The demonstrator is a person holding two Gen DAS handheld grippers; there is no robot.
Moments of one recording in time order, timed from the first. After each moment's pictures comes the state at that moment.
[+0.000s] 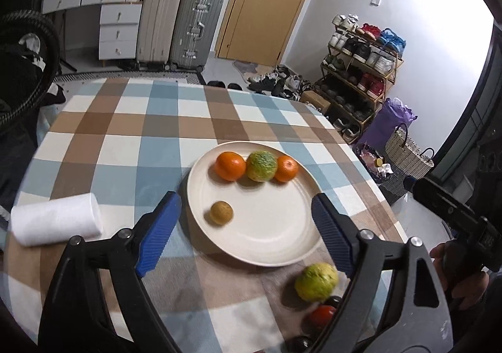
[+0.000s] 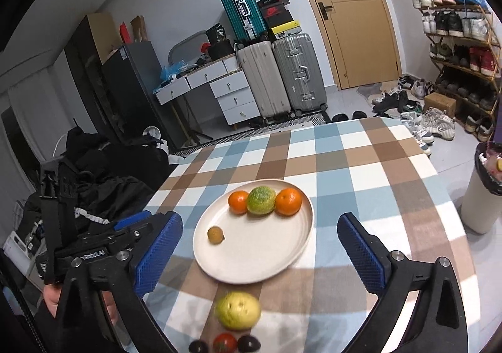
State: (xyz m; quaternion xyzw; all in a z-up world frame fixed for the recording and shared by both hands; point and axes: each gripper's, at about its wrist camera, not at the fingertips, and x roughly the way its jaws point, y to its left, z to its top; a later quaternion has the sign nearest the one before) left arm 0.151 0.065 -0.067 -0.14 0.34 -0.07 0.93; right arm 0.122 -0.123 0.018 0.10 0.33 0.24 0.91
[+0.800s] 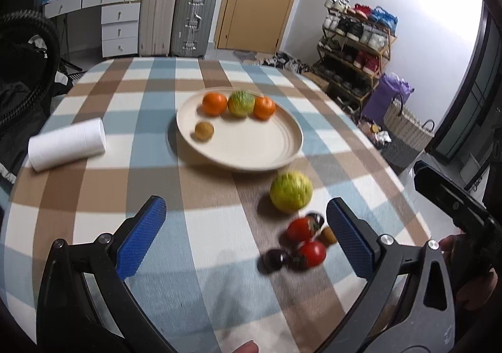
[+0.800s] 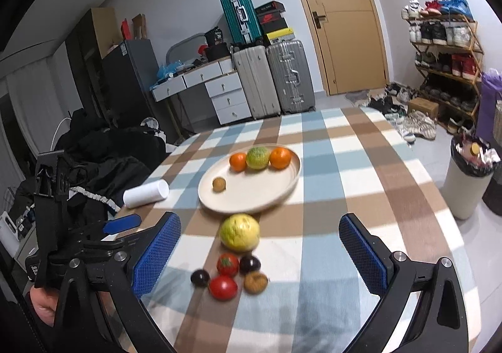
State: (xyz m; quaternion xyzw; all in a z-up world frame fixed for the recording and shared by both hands) left arm 0.042 0.018 -0.094 -0.10 0.37 -0.06 0.92; right arm 0.010 -0.142 -0.006 0.08 0.31 0.21 0.92
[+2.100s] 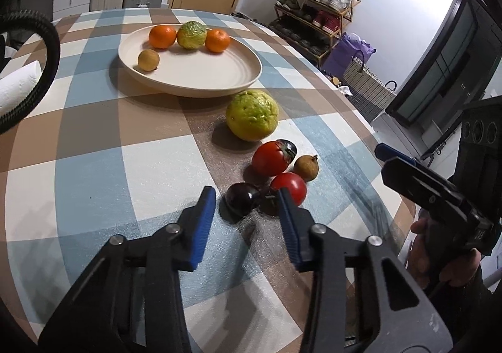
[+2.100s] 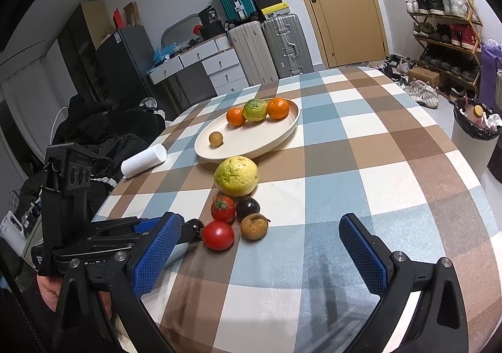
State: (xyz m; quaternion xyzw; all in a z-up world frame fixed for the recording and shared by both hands) left arm 0.048 0.001 -0.154 -0.11 0.44 -0.18 0.87; right arm -0.008 -0.144 -0.054 0.09 0.36 0.22 0.90
